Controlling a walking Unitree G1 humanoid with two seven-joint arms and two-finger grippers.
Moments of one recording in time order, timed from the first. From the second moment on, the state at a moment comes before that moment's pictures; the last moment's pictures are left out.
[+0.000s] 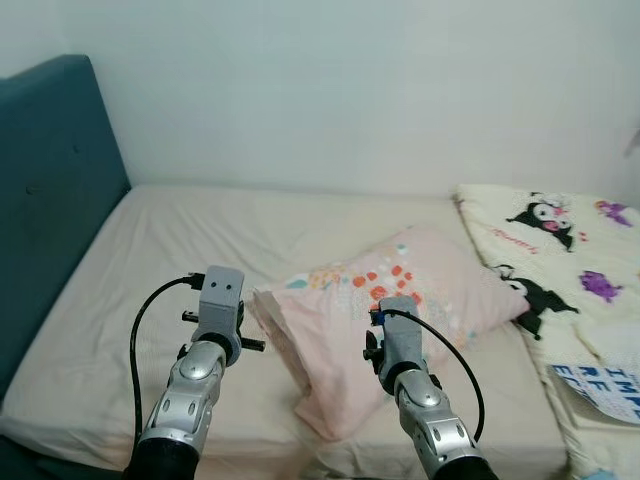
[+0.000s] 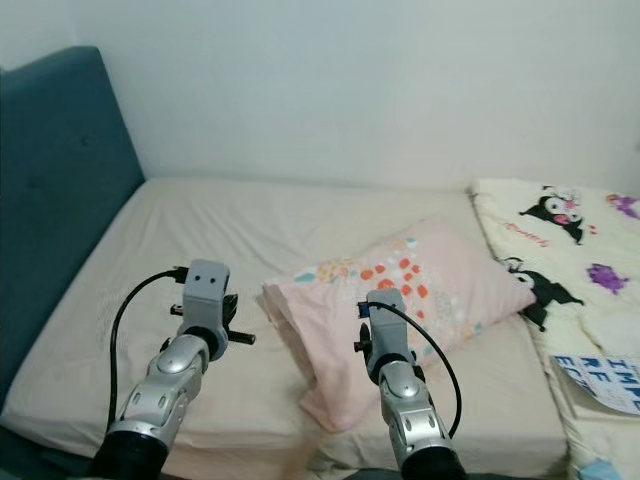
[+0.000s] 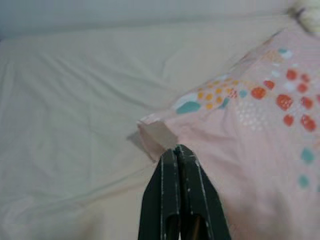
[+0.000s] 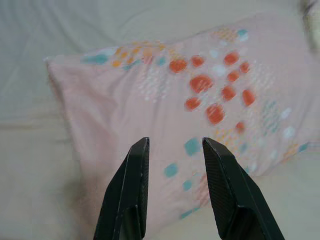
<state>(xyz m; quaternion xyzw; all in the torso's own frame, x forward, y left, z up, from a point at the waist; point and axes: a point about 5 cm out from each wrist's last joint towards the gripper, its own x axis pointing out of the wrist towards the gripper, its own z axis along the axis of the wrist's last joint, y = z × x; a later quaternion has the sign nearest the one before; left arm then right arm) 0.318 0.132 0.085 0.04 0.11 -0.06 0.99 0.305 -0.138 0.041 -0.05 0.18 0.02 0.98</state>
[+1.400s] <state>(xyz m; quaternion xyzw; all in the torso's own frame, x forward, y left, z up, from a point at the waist) 0.317 0.127 0.081 0.05 0.11 -0.08 0.99 0.300 -0.145 0.039 -0.05 0.18 0.00 0.98</state>
